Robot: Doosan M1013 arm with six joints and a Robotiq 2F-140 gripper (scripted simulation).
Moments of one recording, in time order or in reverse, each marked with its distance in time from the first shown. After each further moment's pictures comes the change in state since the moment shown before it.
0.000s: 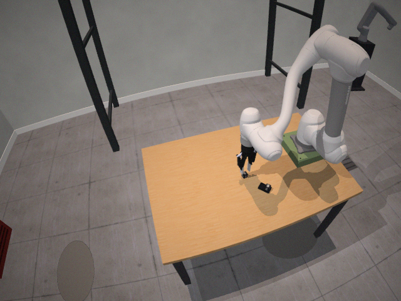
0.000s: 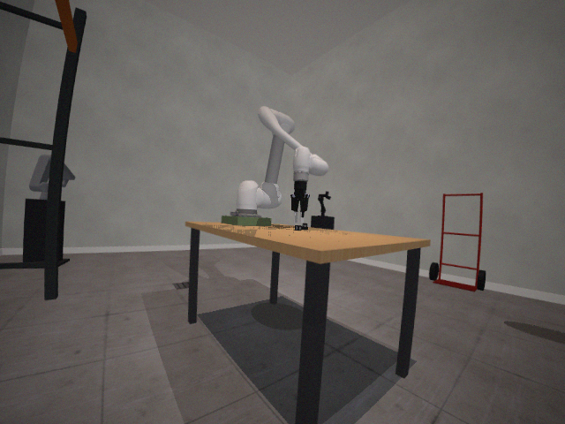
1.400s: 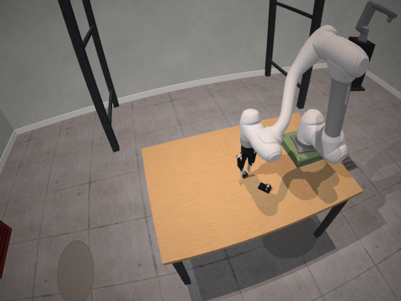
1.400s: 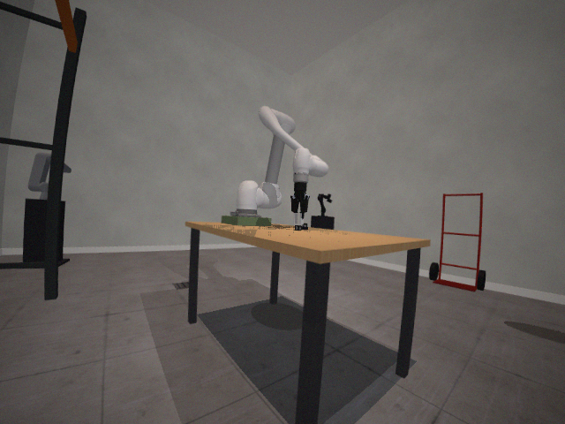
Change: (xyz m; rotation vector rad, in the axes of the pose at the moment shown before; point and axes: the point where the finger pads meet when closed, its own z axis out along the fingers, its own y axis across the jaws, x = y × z) arm 0.000 0.000 0.008 0.000 0.000 0.000
